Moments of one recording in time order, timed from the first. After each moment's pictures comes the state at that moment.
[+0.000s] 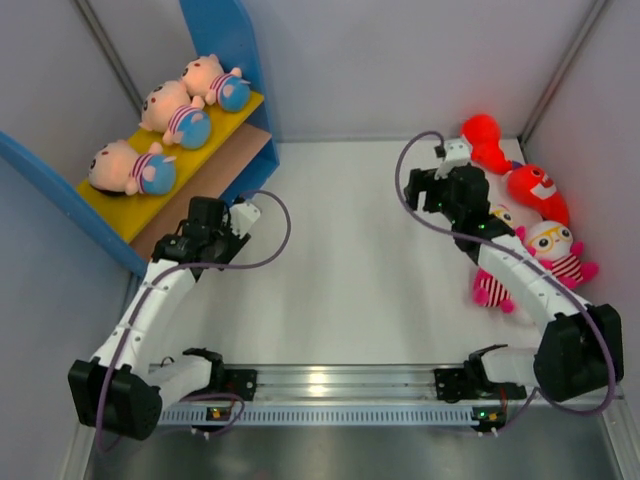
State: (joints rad) left arm -0.22 1.07 0.97 -0.76 -0.14 0.57; right arm 0.35 1.25 0.89 0.05 0.03 0.06
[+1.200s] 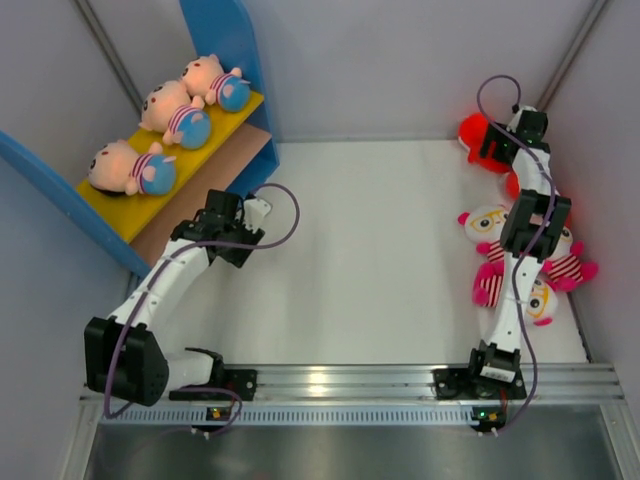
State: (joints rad) left arm -0.24 1.26 0.99 -0.71 -0.03 0.41; right arm -0.27 2.54 2.27 -0.40 -0.16 0.06
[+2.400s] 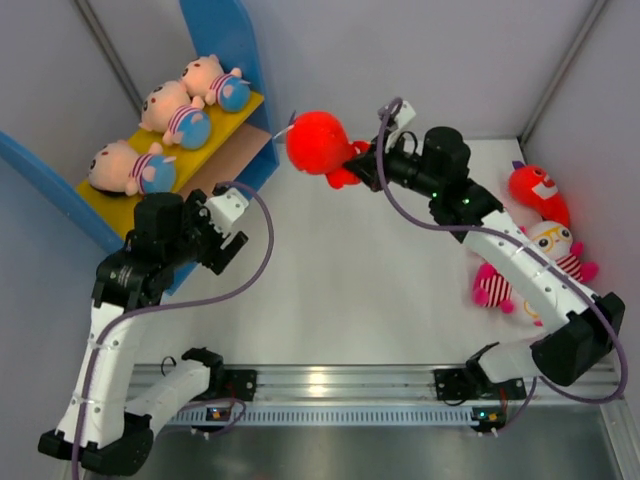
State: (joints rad) left arm -0.27 0.92 1.32 -1.03 0.14 0.54; right arm 0.54 1.37 1.39 -0.10 -0.37 0.10
